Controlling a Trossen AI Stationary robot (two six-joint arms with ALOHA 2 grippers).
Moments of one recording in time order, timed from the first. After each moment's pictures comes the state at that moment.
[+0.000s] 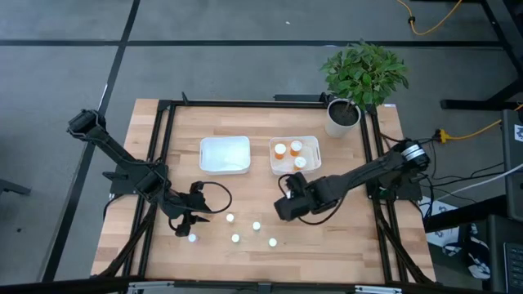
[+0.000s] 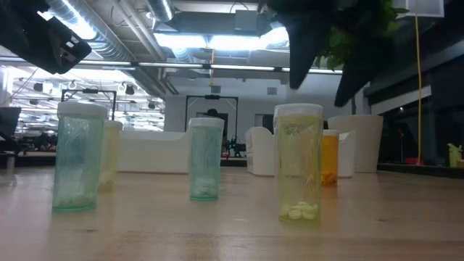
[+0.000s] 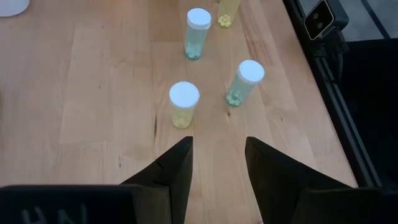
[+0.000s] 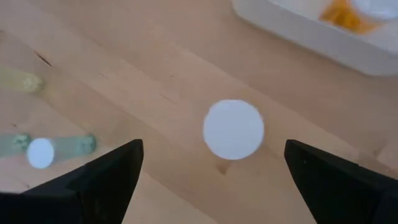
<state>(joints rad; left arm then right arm) -0.66 1.04 0.57 -0.30 -0.28 -0.51 0.39 1.79 1.40 -0.97 0.32 1.41</state>
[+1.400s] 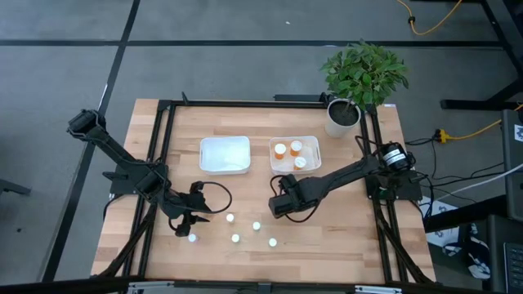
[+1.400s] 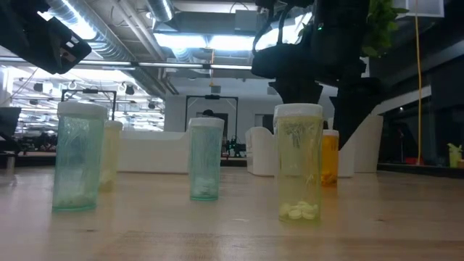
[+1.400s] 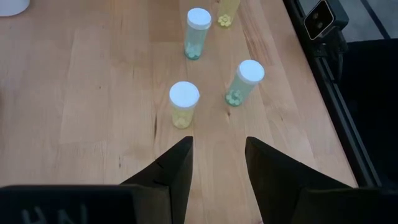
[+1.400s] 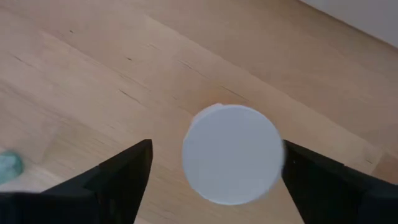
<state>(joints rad) -0.66 1.04 0.57 -0.30 -0.28 -0.51 0.31 1.94 1.40 -0.93 0.22 1.38</state>
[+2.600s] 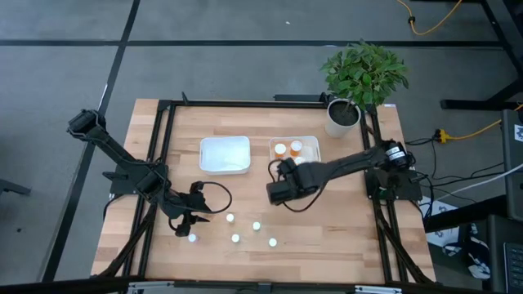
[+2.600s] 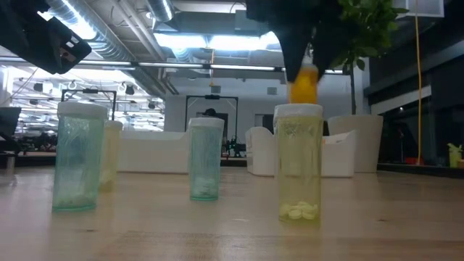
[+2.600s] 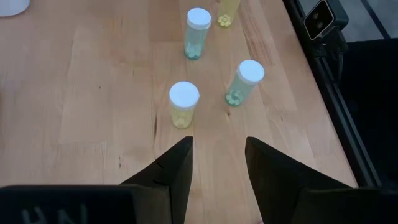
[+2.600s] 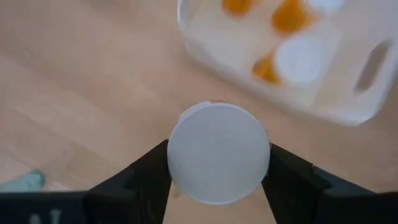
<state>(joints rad) -0.66 1.04 0.57 -0.30 -0.28 -0.51 0.25 1.93 1.75 -1.36 0.34 1.27</state>
